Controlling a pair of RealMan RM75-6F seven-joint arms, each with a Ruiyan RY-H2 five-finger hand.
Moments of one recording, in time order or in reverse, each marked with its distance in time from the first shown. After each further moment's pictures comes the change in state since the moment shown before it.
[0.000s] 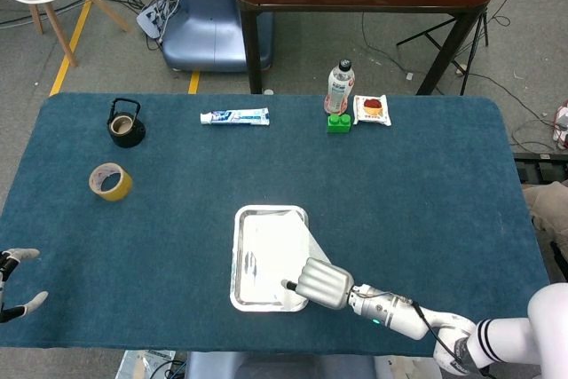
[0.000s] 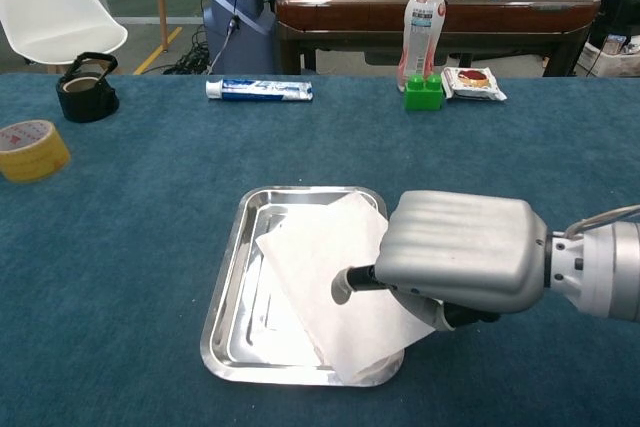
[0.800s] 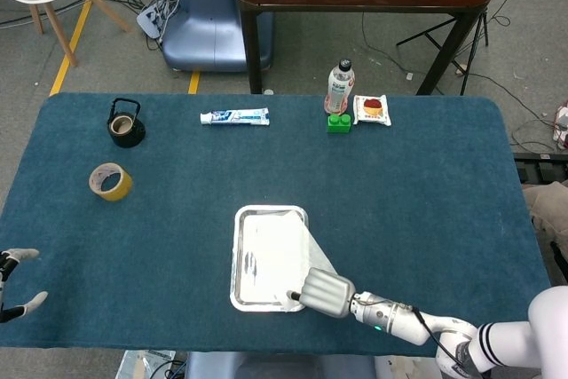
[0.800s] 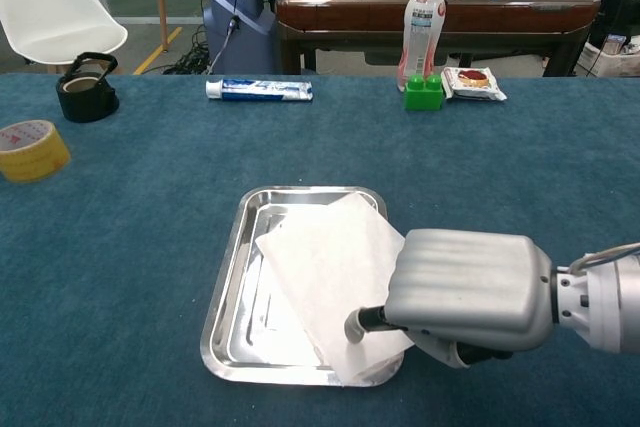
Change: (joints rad) left arm 0.002 0.001 0.000 -0.001 0.000 0.003 -0.002; right arm -0.021 -0.014 -0.009 0.008 -0.016 -0.076 -0.003
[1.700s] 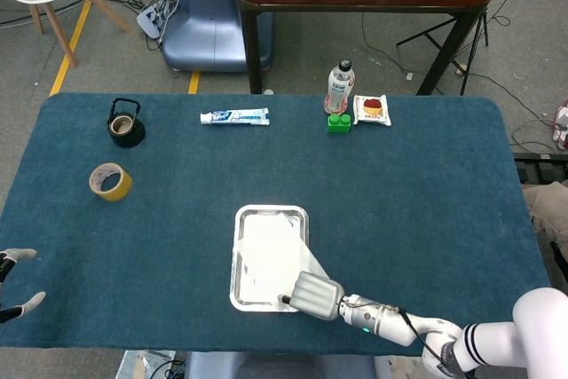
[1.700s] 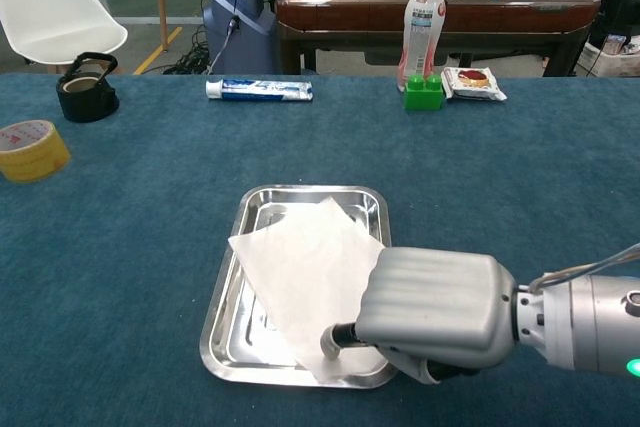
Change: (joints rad) left arm 0.004 0.006 -0.001 -0.001 0.002 0.007 -0.009; right arm -0.003 -0.080 0.034 0.041 0.017 -0.049 -0.008
